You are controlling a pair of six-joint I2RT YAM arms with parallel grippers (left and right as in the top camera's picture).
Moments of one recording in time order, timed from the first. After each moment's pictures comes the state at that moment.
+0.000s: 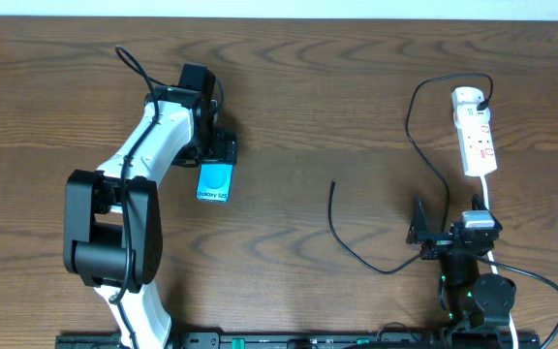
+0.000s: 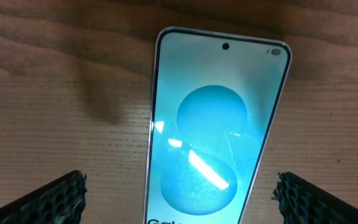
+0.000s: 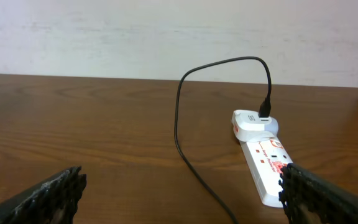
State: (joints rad) left arm -0.17 1.96 1.40 -0.91 0.02 -0.18; right arm -0.02 0.01 0.01 -0.07 -0.06 -0.01
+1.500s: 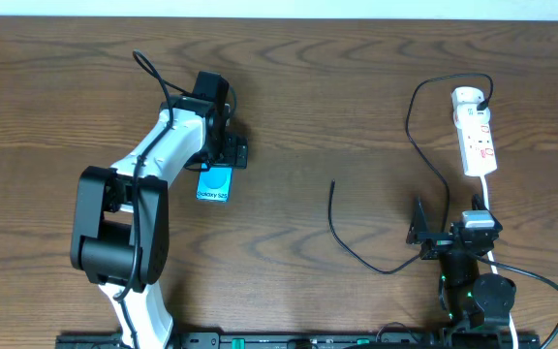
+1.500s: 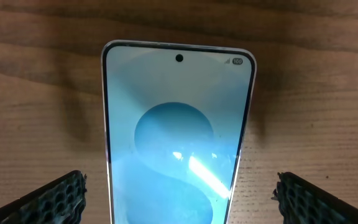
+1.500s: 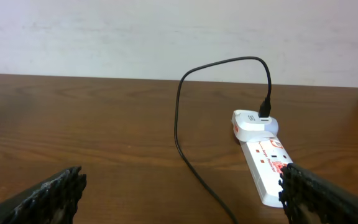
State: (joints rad) left arm -0.22 1.97 1.35 -0.80 0.02 -0.17; right arm -0.02 0.01 0.01 -0.07 -0.06 -0.01
